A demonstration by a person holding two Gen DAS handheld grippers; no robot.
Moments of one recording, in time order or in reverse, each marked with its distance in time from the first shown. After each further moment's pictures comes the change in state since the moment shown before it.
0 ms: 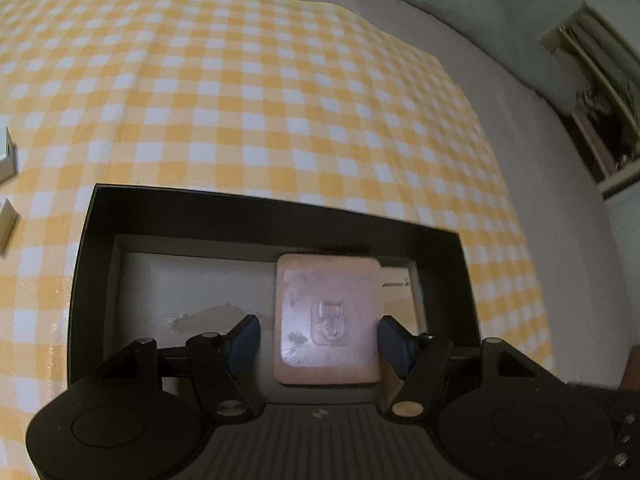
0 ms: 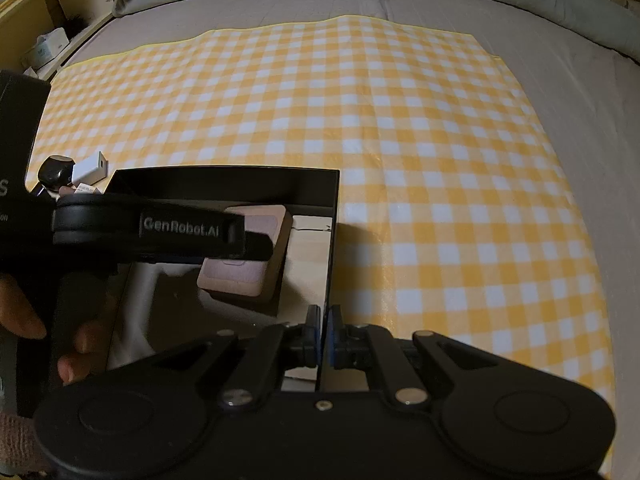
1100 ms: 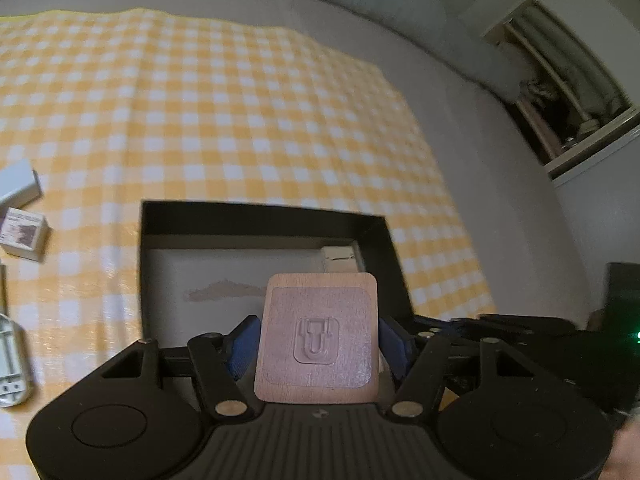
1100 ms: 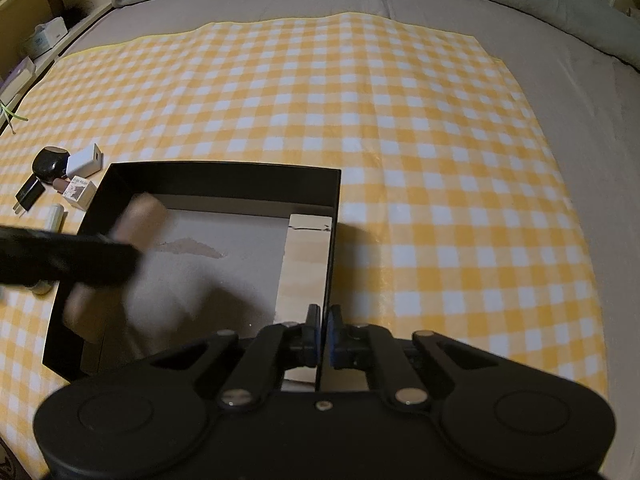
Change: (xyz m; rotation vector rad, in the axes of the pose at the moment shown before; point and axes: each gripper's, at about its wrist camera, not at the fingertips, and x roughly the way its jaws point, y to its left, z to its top) left arm -0.065 0.005 -0.008 0.076 -0.001 -0.125; right arm 0.010 -0.005 0.007 -0.021 0.013 -0.011
